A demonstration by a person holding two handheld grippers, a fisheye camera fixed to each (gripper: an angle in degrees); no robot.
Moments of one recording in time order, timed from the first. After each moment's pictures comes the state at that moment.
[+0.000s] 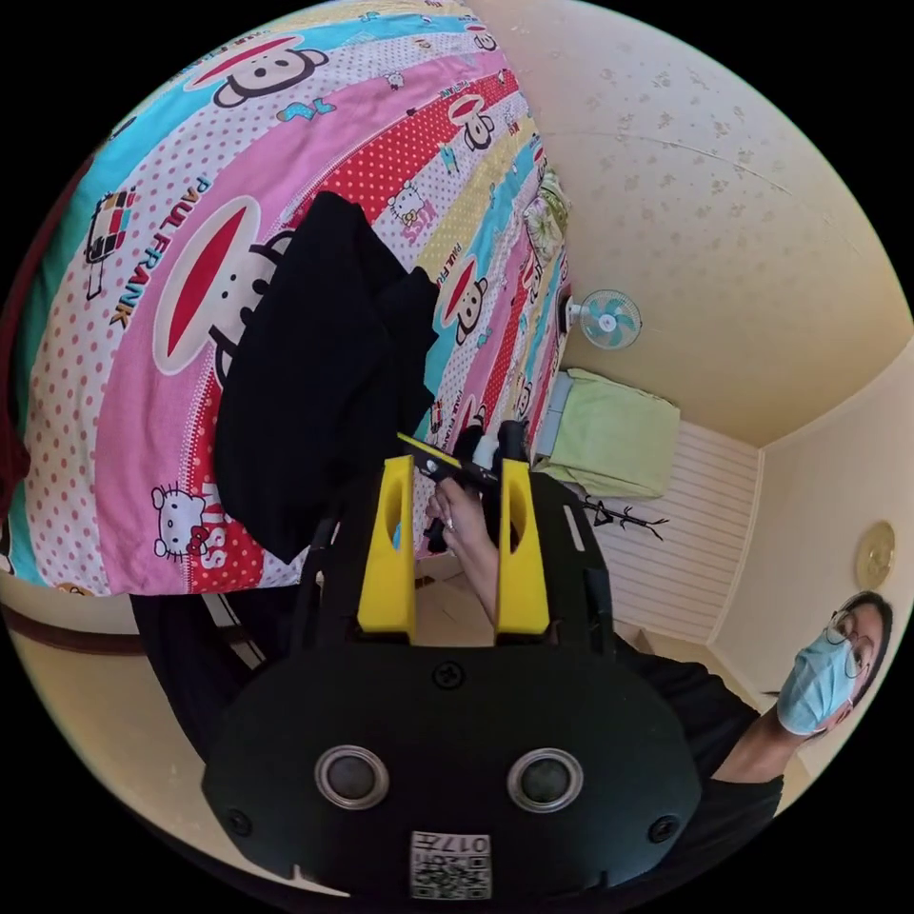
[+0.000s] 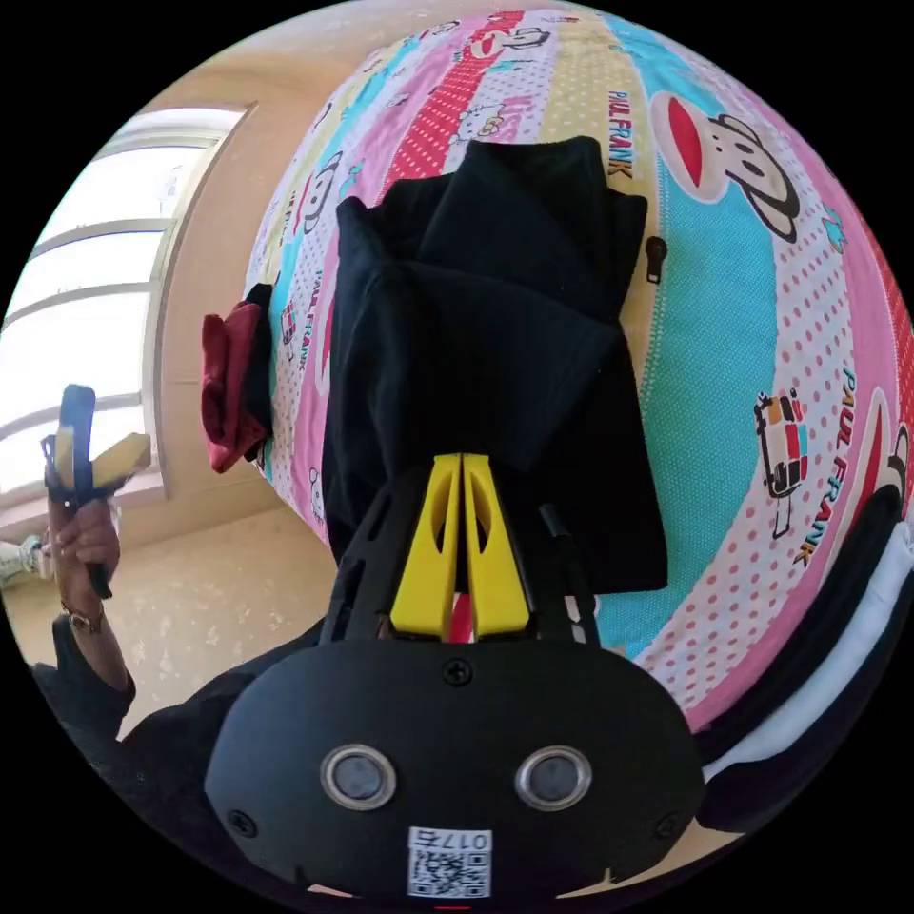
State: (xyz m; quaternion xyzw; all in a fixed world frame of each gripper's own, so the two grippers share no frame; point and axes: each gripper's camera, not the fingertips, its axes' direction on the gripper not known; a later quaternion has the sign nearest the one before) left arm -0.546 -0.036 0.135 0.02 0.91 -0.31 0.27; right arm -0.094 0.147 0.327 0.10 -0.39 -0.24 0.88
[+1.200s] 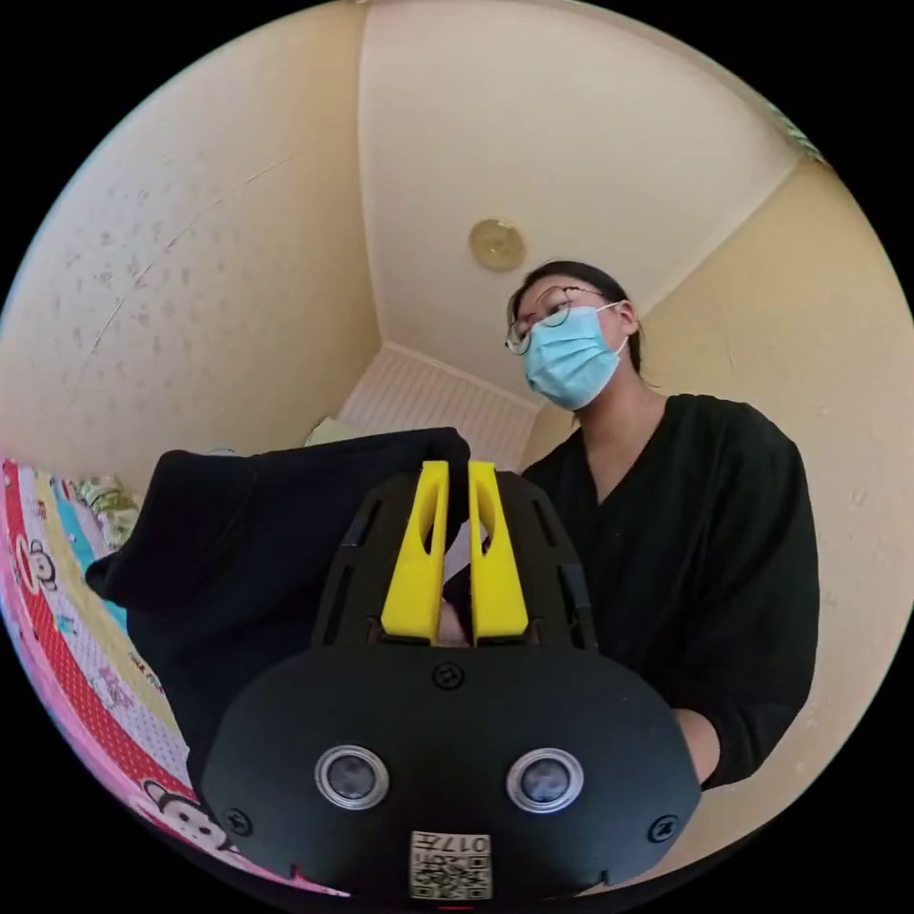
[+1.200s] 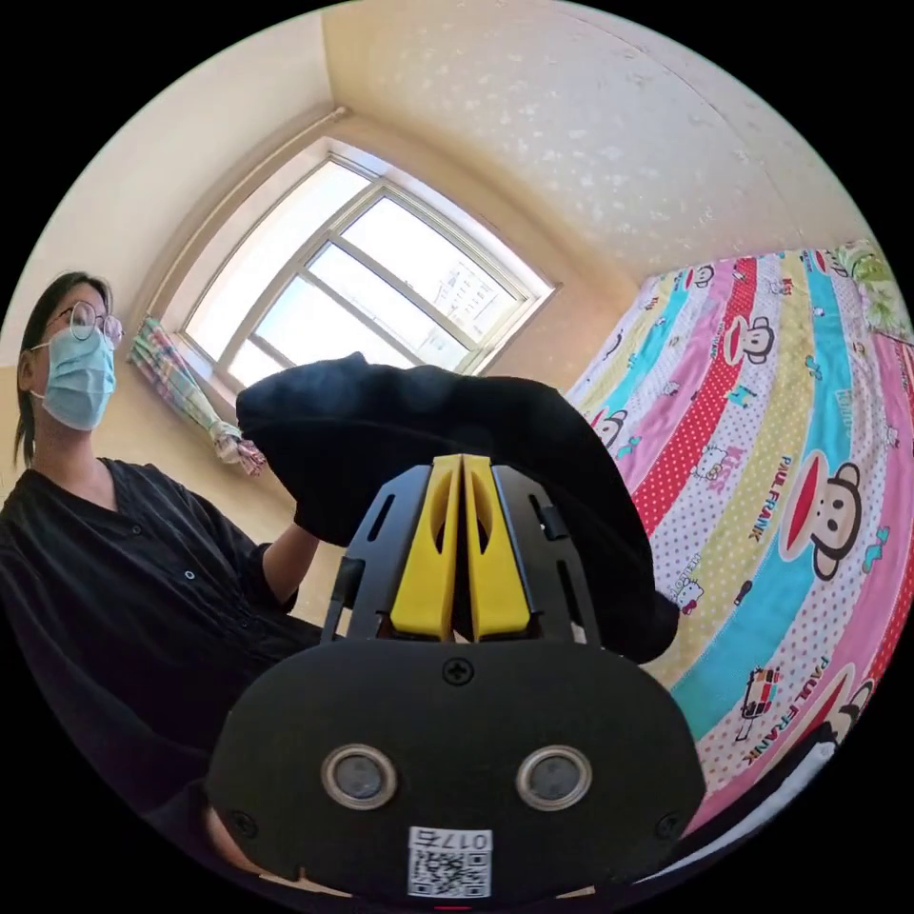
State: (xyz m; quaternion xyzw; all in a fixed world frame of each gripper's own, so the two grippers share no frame) left arm -0.576 0.254 0.021 0.71 0.69 -0.13 0.08; right arm 0.129 0.269 0.188 0.37 -0.62 -0.36 0.59
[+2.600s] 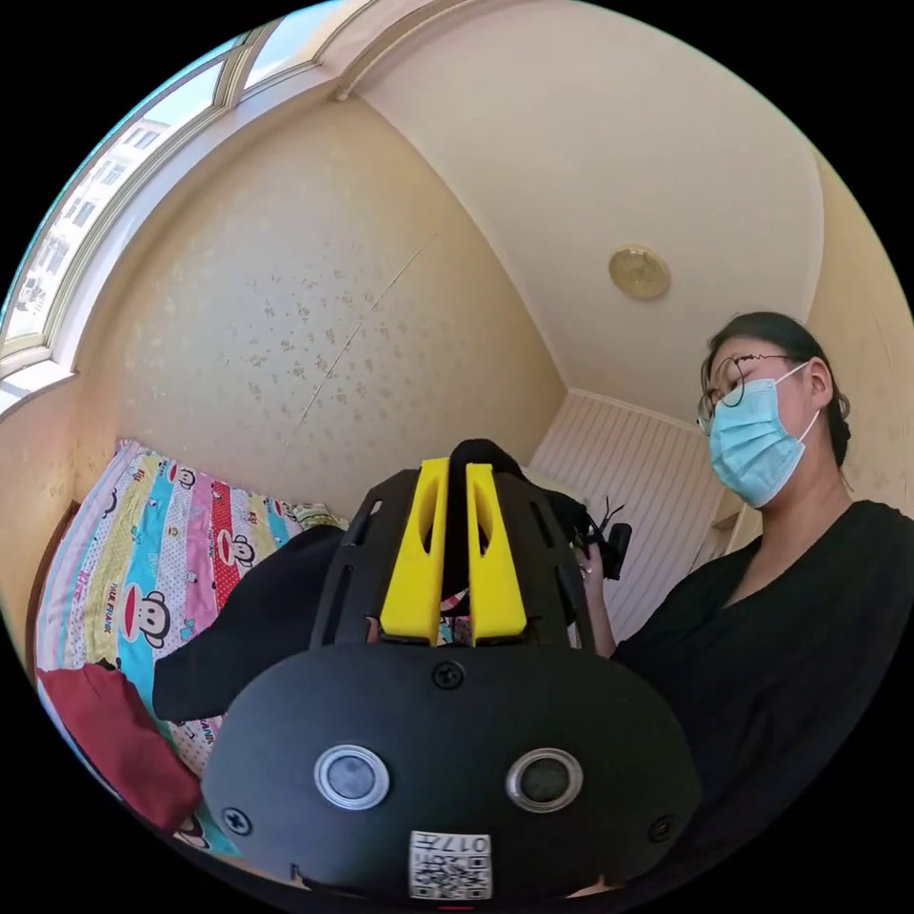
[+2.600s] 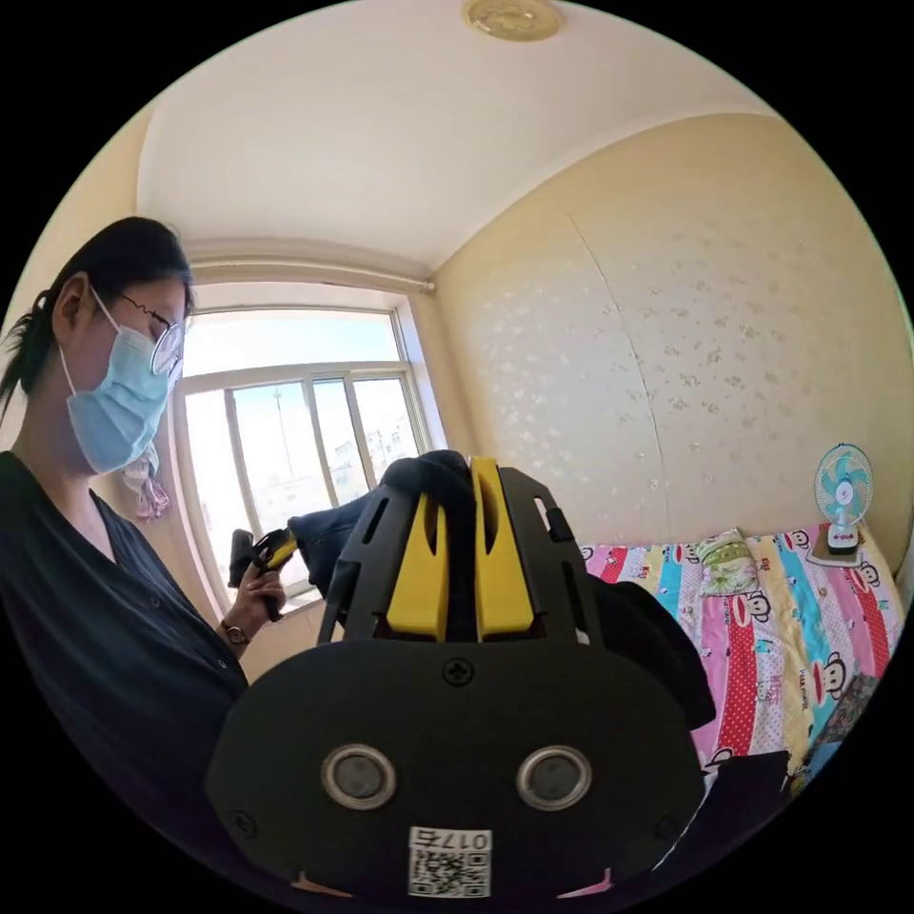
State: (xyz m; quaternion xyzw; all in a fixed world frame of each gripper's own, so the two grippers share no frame) left arm -0.594 0.439 -0.025 0.59 0.62 -0.43 0.28; right arm 0.215 0.710 0.058 0.74 -0.41 -0.14 0.52
